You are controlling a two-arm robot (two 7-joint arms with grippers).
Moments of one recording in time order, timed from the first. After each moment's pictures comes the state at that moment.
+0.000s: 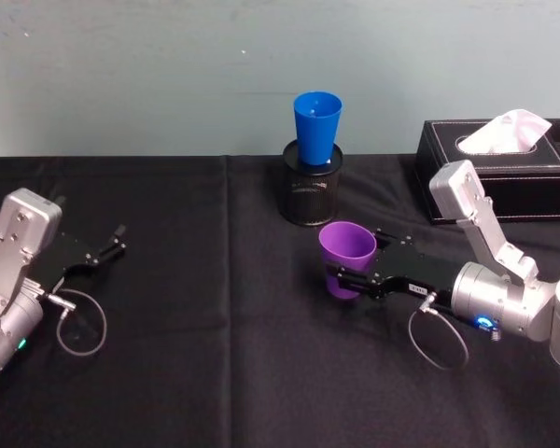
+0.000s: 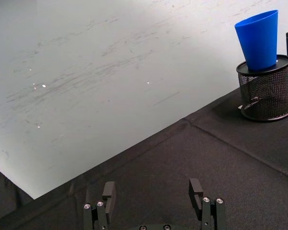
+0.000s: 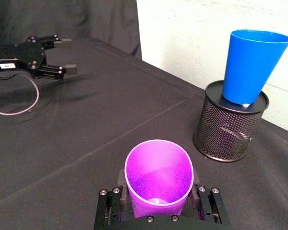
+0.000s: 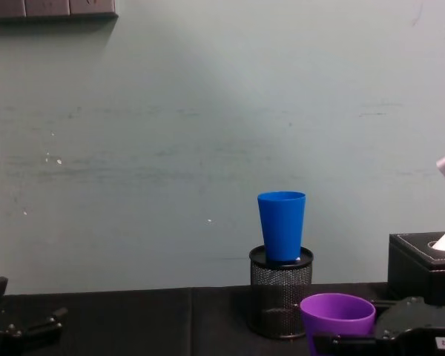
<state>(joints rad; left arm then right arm) -0.20 0.60 0.45 -1.41 -0.25 -0.12 0.03 0.39 0.51 -0.50 -1.33 0.40 0.09 0.58</state>
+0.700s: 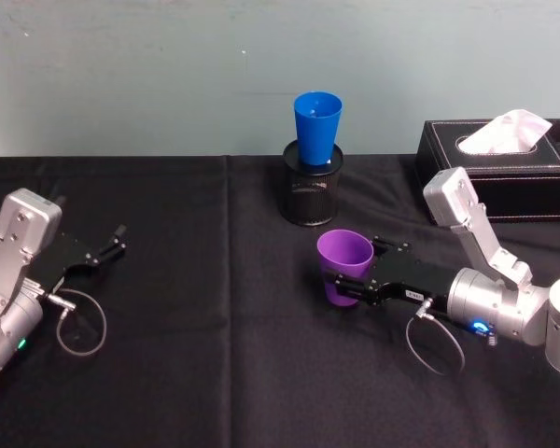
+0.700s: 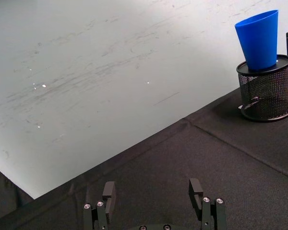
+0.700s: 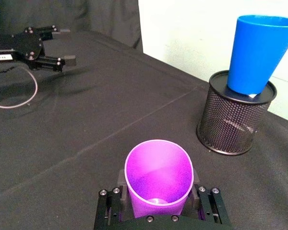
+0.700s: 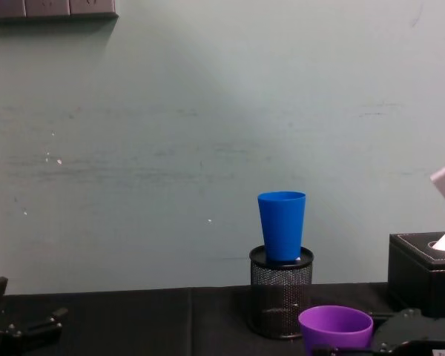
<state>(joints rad) -0.20 0.60 0.45 -1.41 -0.25 -0.12 0.03 0.39 0.50 -0.51 -1.30 0.39 0.09 0.59</state>
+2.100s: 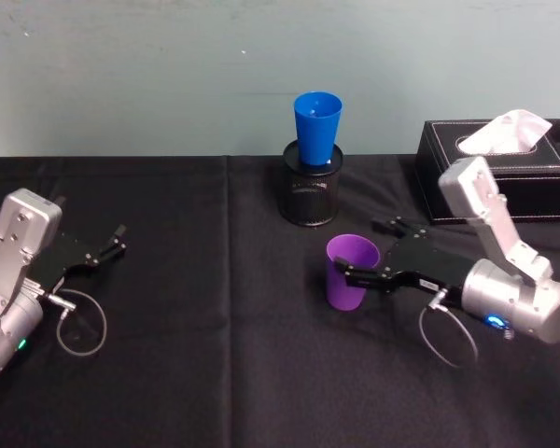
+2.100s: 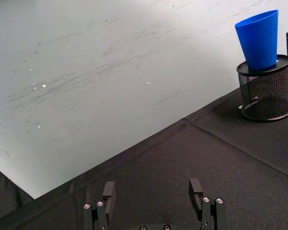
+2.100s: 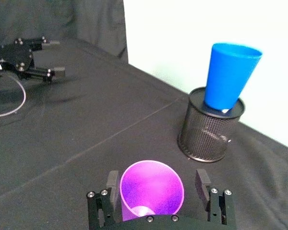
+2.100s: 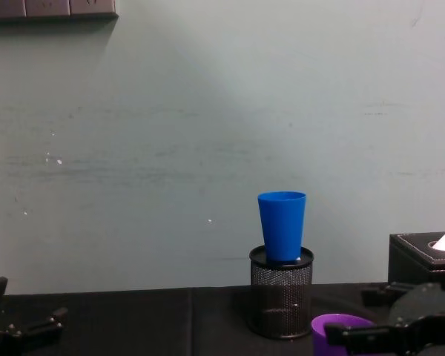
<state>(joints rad) -0.20 0.60 0.45 -1.41 -0.25 -0.12 0.03 0.34 0.53 -0.45 -1.42 0.36 0.11 0.52</state>
